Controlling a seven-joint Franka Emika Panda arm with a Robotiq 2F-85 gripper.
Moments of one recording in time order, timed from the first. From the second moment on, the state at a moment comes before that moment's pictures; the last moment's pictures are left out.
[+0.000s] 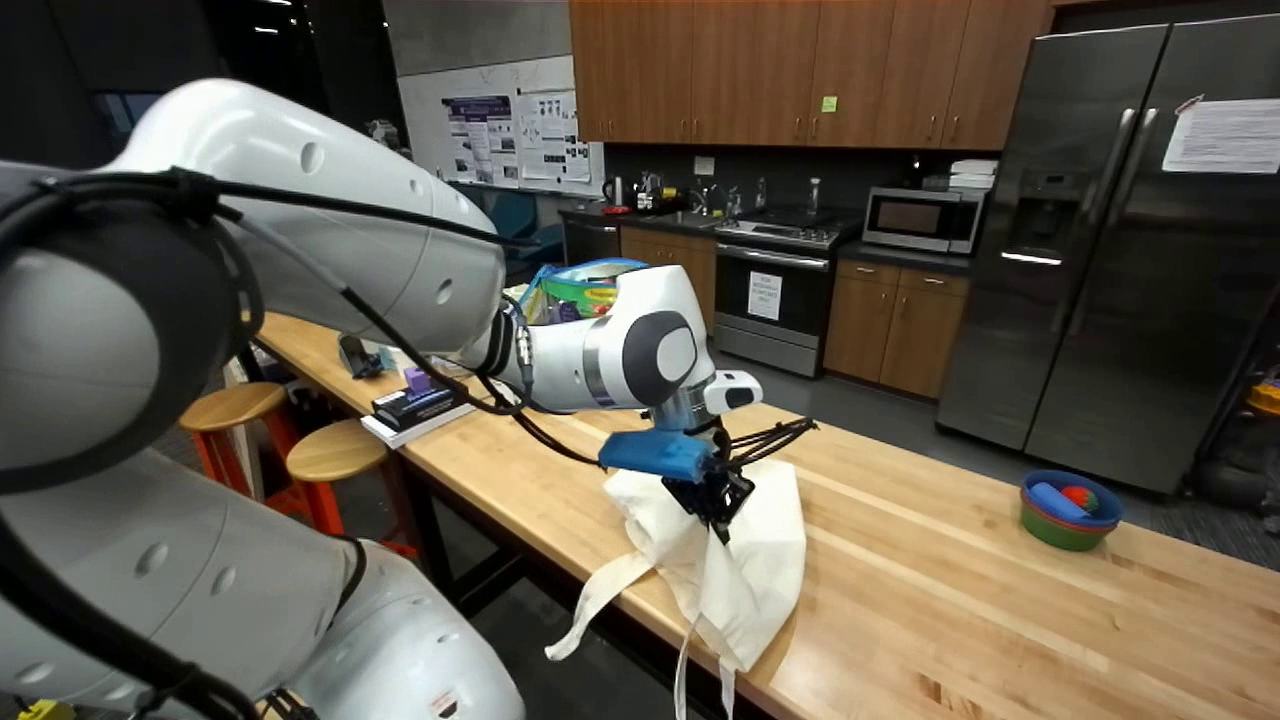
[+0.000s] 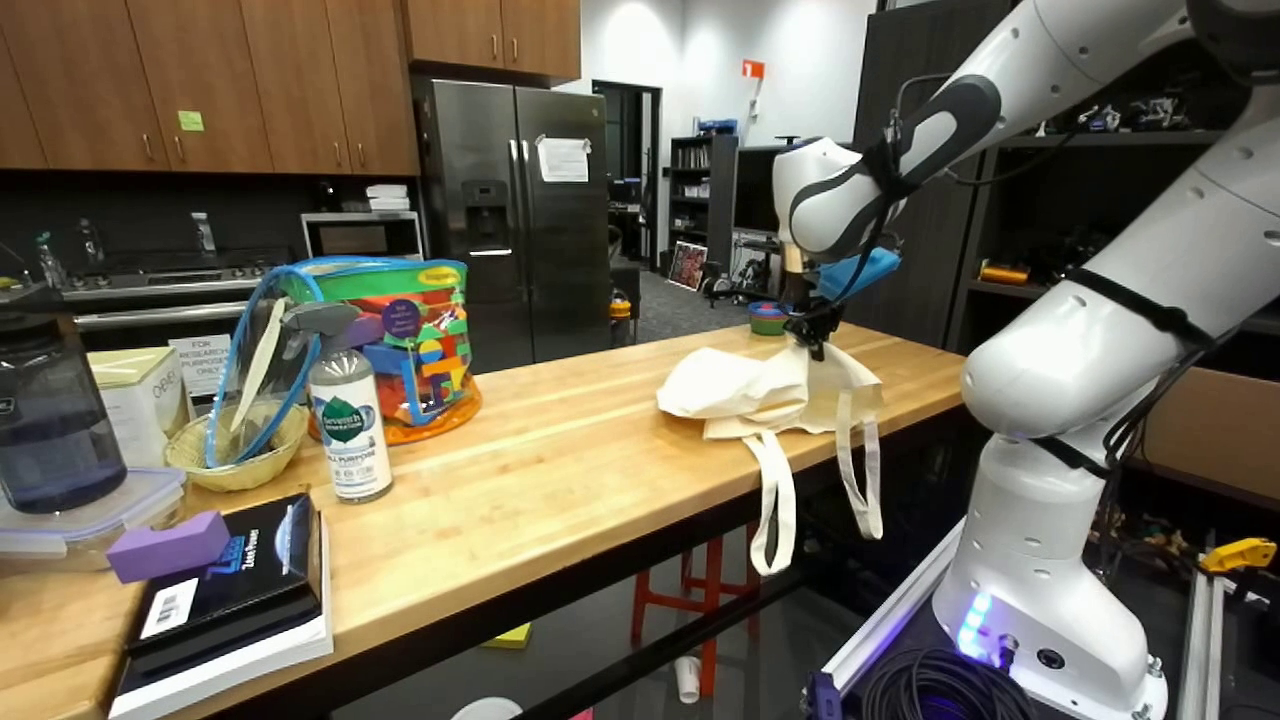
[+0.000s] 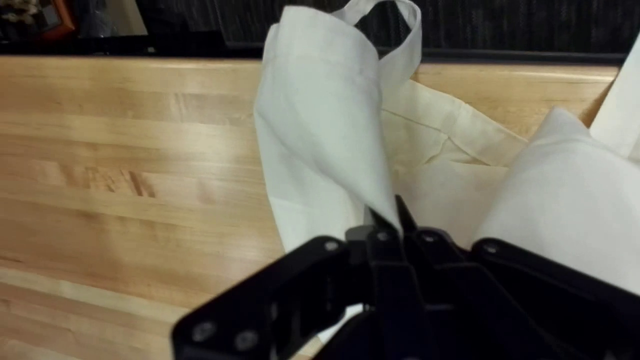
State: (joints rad) arm -0.22 -0.52 0.00 -2.71 -0.37 2.20 0.19
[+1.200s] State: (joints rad) arm -0.28 -0.24 -0.07 -2.41 -0.51 2.25 0.19
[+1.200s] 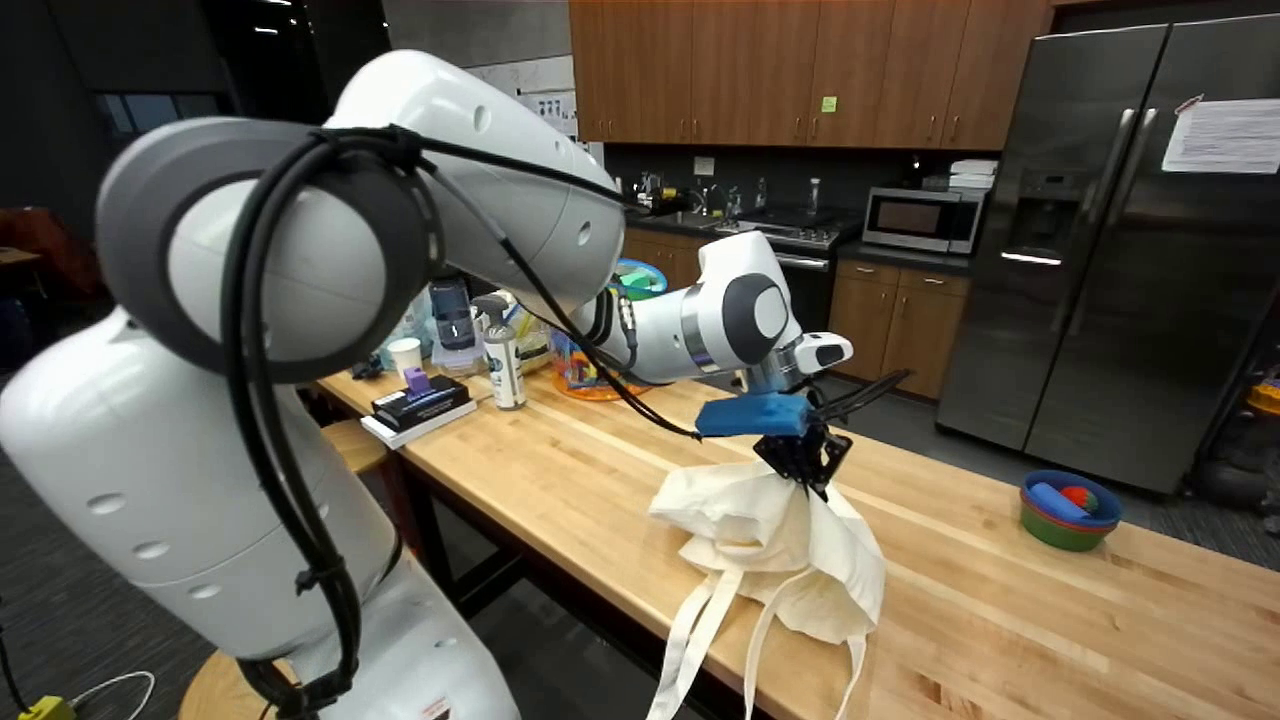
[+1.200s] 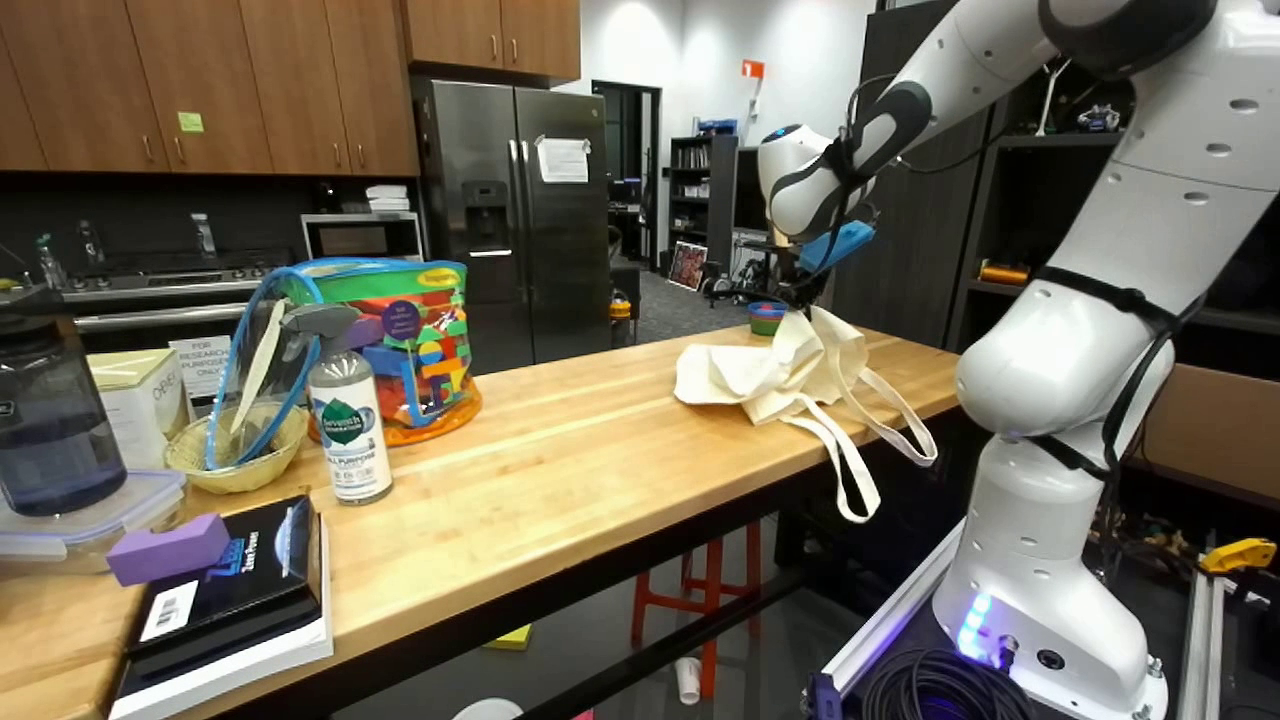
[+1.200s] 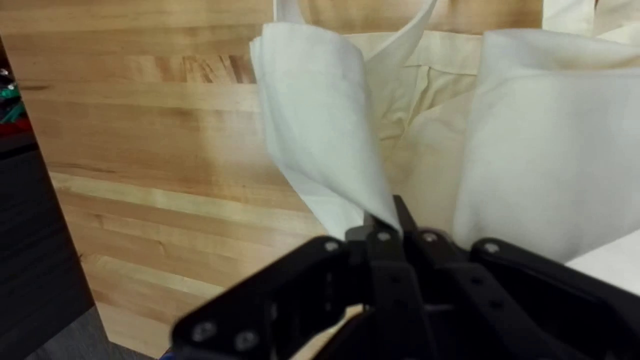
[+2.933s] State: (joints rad) arm 0.03 0.08 -0.01 -1.93 -0.59 2.34 0.22
